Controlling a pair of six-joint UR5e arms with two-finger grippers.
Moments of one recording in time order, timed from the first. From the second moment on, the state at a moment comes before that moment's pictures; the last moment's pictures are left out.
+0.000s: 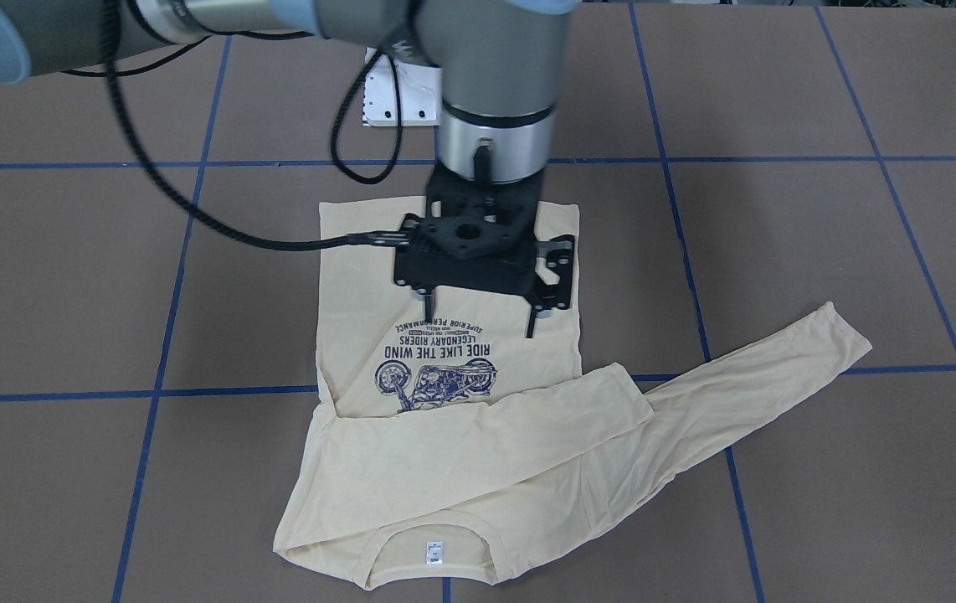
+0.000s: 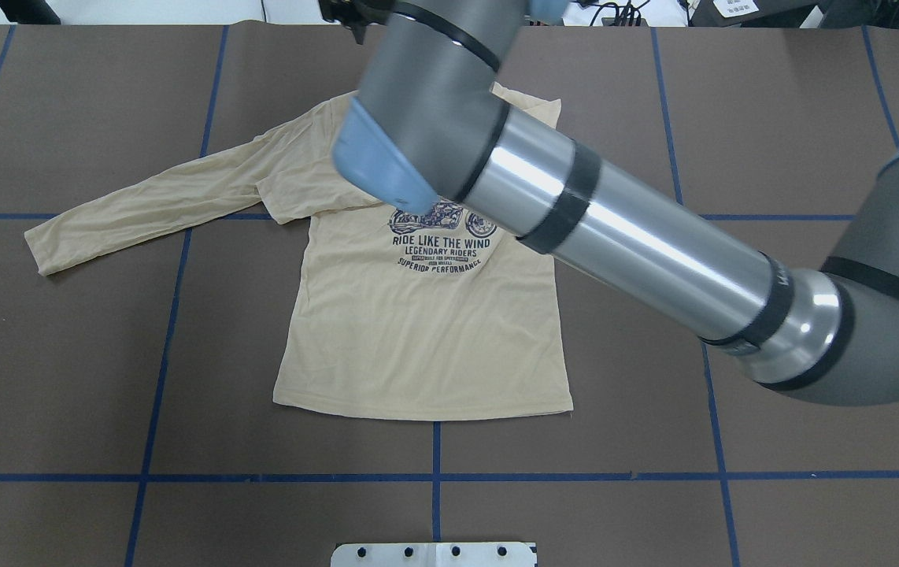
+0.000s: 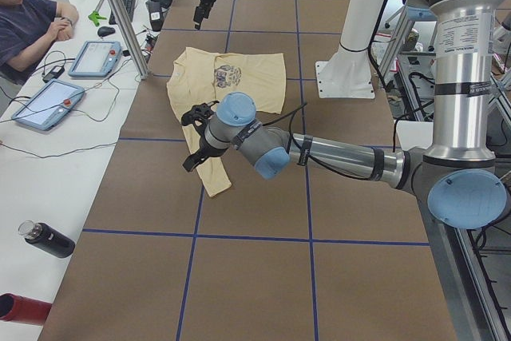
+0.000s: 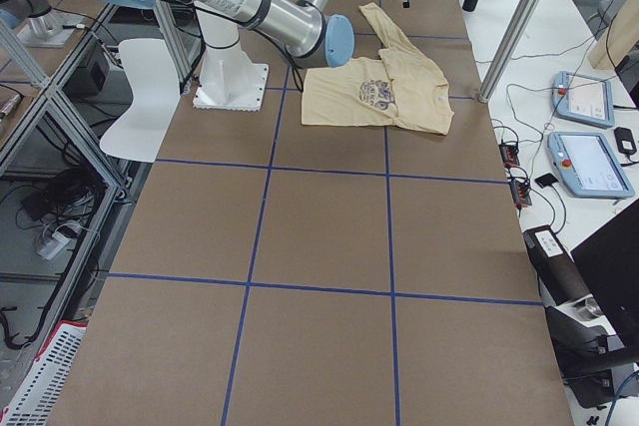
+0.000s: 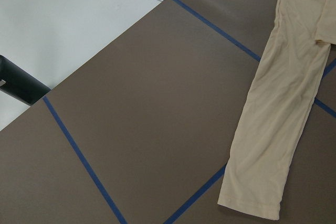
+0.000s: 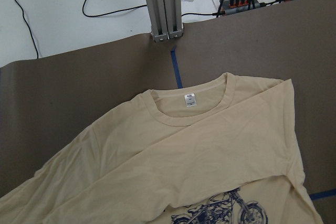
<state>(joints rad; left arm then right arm) -1.39 -1.51 -1.78 -2.24 -2.28 0.00 0.78 -0.46 1.48 -1.78 1.80 1.21</state>
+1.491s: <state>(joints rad) -0.89 -1.52 -1.51 -2.64 -1.76 -0.68 1.35 -1.68 2.02 -1.38 2.32 0.26</state>
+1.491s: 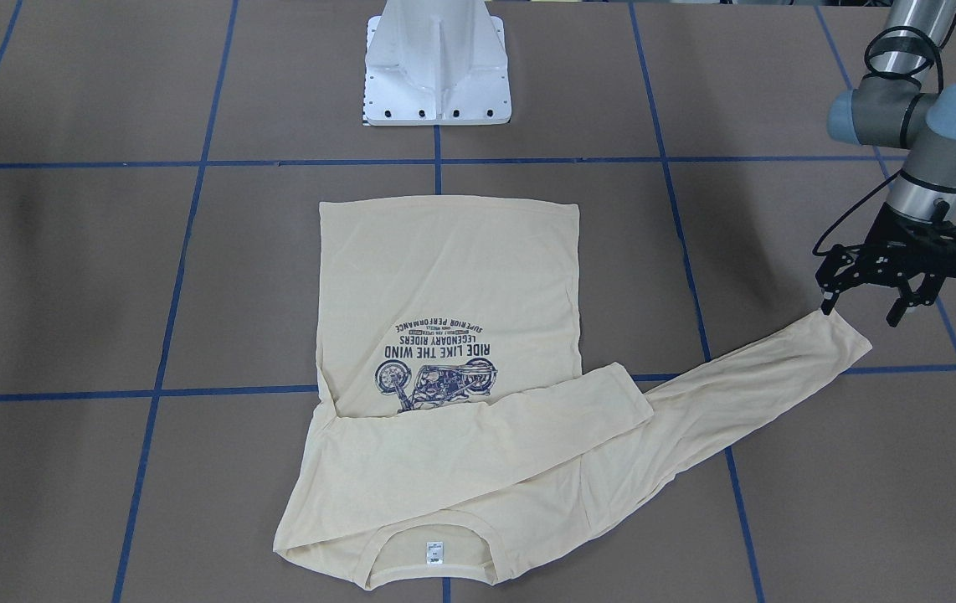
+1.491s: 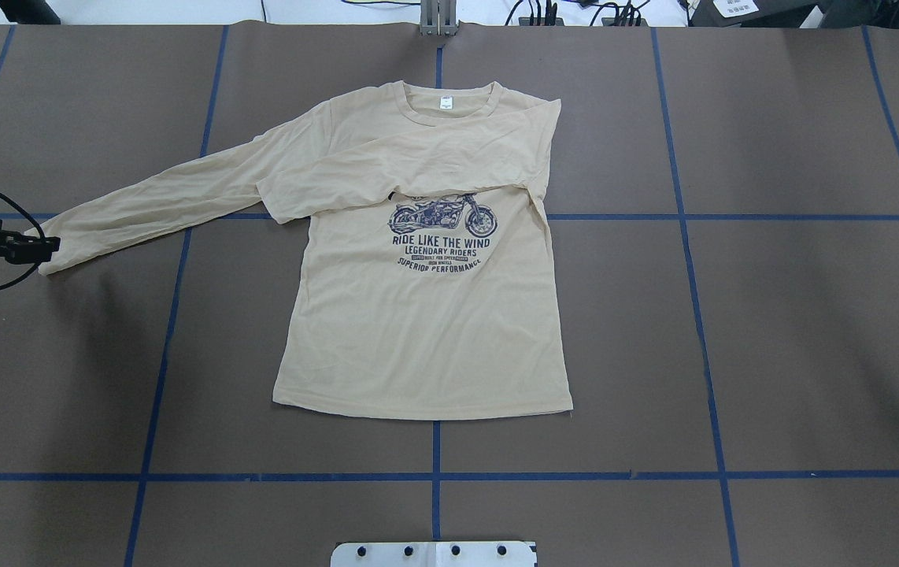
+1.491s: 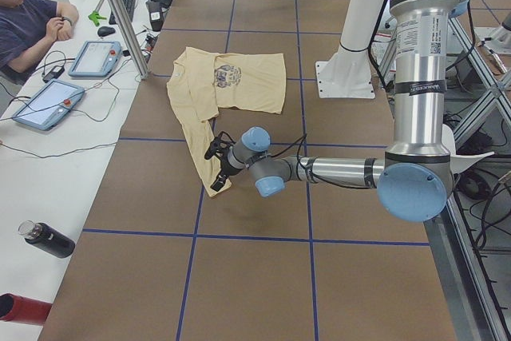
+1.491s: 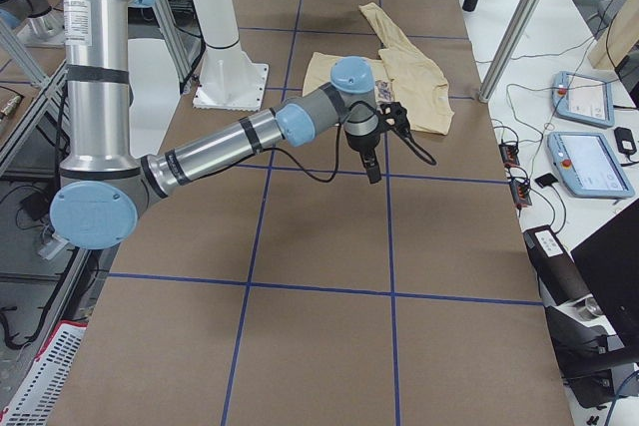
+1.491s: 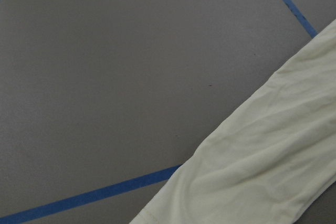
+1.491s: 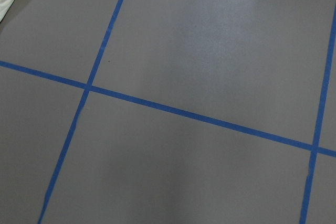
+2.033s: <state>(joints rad) -0.84 -1.51 -1.50 -2.64 -1.74 -0.60 1.36 -1.69 2.01 -1.37 2.33 0.26</state>
